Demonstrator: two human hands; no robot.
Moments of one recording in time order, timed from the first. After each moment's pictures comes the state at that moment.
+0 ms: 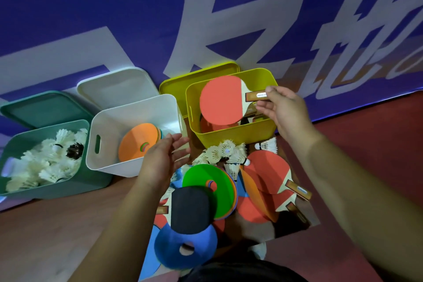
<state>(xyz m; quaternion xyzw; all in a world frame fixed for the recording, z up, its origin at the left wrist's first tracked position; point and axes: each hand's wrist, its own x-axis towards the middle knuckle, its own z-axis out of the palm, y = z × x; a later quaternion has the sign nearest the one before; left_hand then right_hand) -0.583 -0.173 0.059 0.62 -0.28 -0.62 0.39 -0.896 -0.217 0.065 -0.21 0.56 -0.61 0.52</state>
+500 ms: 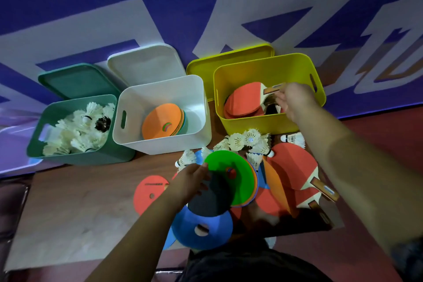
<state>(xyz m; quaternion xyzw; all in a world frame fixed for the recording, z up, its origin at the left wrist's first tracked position) -0.548 -0.110 -0.003 0.71 -0.44 -0.54 0.12 -0.864 -0.287 0.011 -0.14 0.67 -0.48 0.55</state>
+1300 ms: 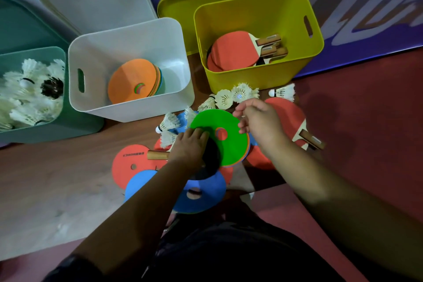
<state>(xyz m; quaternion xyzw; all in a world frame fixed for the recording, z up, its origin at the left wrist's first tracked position) -0.542 -0.117 -0.109 0.48 -0.84 -0.14 -0.22 -0.760 -0.121 -0.030 -0.27 0.68 -0.40 0.55</state>
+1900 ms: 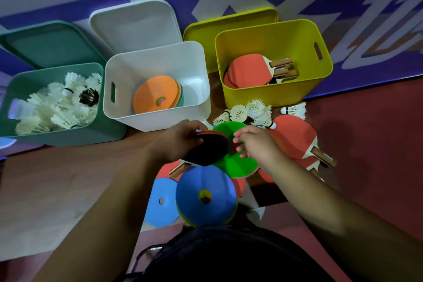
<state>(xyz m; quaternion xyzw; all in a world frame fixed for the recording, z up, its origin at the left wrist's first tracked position) -0.481 -0.158 0.006 0.50 -0.75 -0.43 0.05 -0.727 -0.110 -0.033 -0.30 0.69 -0.28 0.60</state>
